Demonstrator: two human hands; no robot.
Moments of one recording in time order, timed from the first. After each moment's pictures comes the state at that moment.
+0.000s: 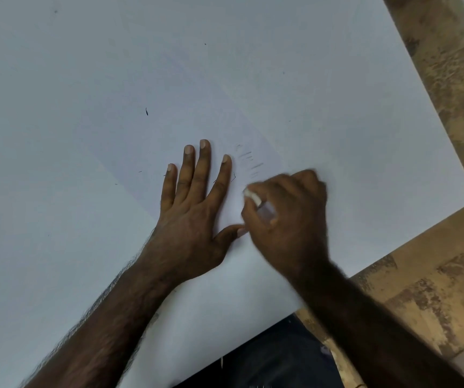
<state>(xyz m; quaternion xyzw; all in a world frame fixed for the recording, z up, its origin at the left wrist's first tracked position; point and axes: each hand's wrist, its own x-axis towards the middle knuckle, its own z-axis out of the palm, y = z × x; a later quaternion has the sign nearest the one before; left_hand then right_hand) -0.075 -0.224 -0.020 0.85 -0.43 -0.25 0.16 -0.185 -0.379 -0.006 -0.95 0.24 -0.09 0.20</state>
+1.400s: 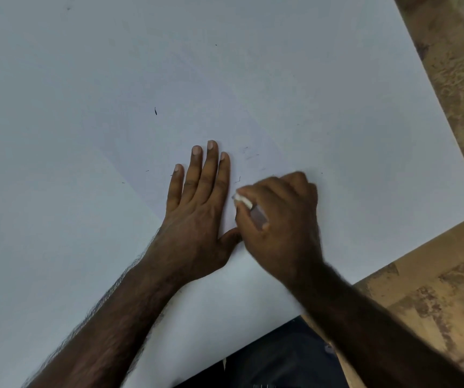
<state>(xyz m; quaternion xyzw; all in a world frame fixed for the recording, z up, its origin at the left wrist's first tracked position) -0.075 -0.223 -0.023 0.85 -0.42 -0.25 0.17 -0.176 -0.372 -0.011 -0.95 0.20 -0.09 0.23</state>
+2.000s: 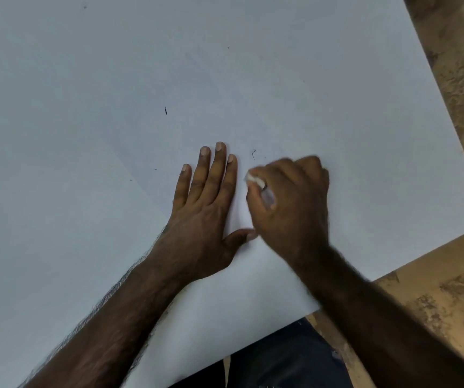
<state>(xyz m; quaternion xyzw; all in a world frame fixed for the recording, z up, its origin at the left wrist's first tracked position) -0.075 -0.223 -0.020 0.85 -0.42 -0.26 0.17 -0.153 -0.388 -0.010 -0.96 0.19 -0.12 0.18</state>
